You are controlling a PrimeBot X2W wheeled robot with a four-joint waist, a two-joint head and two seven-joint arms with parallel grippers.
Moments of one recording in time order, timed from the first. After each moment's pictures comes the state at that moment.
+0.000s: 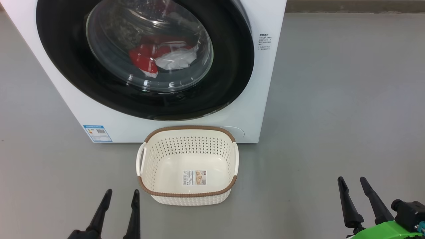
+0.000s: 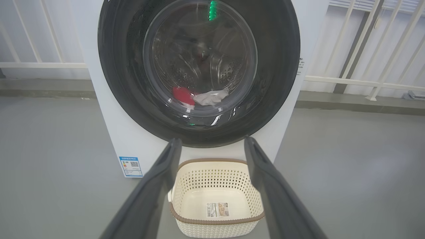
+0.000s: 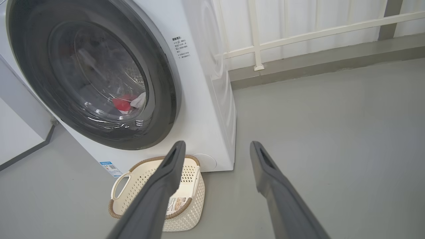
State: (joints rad) left arm 0.06 0.12 -0.13 0.05 -0.27 0.05 -0.20; right arm 0.07 -0.09 -0.04 0.23 0.48 0.13 -0.20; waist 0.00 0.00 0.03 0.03
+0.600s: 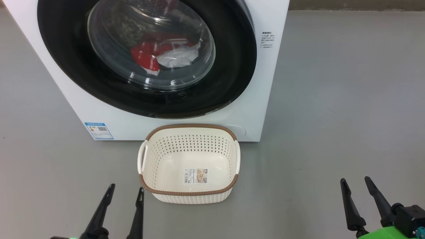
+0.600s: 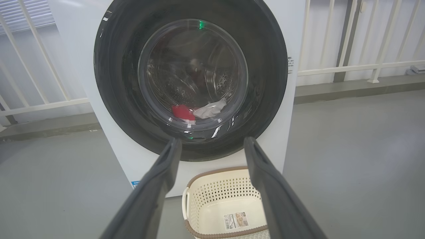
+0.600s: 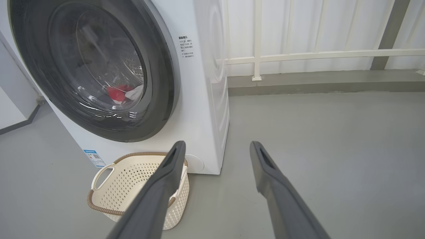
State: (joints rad) left arm 0.07 0.10 -0.10 0.03 -0.06 0.01 -0.25; right arm 0.10 -0.09 -0.08 0.21 0.31 0.13 -0.25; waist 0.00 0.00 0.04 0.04
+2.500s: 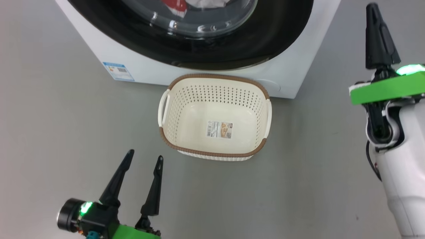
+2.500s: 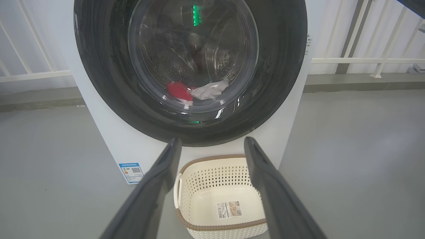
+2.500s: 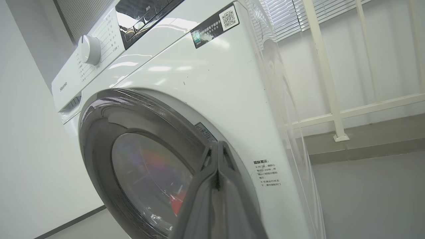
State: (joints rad) left arm -0.08 0.05 -0.13 0.04 -0.08 -0.09 -0.25; right arm -0.64 -0.16 0.05 0.35 0.65 0.13 -0.26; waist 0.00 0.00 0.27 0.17
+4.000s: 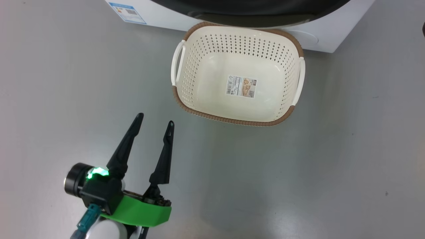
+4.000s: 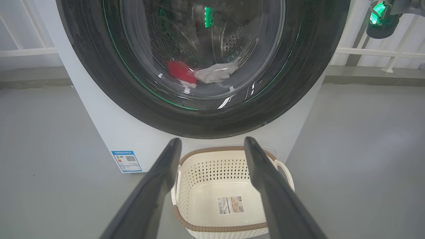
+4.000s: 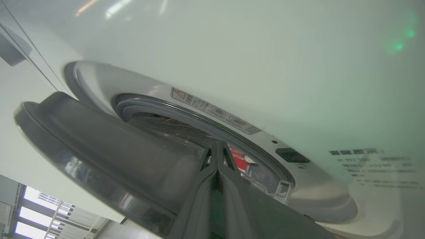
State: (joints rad) left arm -0.26 0.04 -0.19 0.03 -0.15 -0.08 -0.25; right arm -1.25 -0.38 0.34 0.62 1.43 0.13 0.30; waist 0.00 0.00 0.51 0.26
